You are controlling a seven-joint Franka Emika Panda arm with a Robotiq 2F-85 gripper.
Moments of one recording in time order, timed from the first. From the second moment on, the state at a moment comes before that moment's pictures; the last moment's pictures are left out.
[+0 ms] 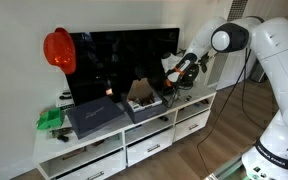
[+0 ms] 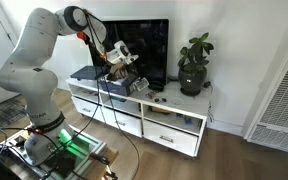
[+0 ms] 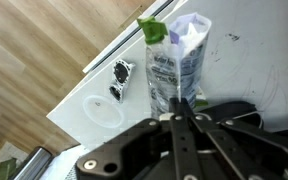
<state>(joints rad) 0.19 0.75 -0.24 -1.68 -0.53 2.44 1.12</state>
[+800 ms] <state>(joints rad) 0.15 1.07 -0.26 -1.33 -0.48 2.44 0.90</state>
